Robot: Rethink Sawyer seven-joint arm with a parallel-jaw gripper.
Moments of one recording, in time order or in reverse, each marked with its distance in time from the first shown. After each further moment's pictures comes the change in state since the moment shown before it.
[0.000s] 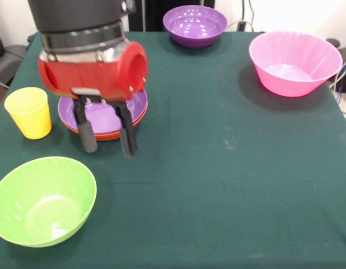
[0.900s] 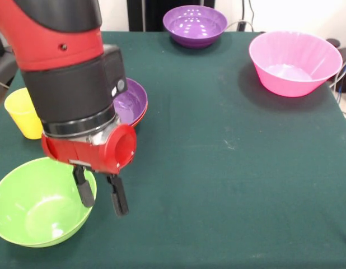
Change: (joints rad) arm 0.014 0.210 0.007 -0.198 0.000 0.000 0.000
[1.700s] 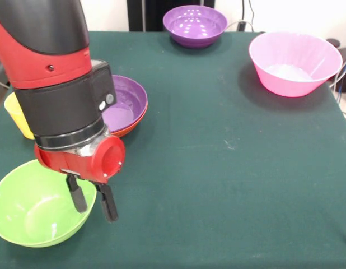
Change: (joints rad) arm -0.024 0.031 0.005 -0.010 0.000 0.000 0.000
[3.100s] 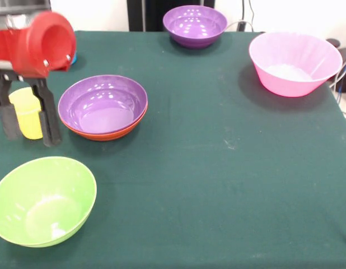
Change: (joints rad) arm -0.046 -0.288 -0.010 0.162 -0.015 0.000 0.000
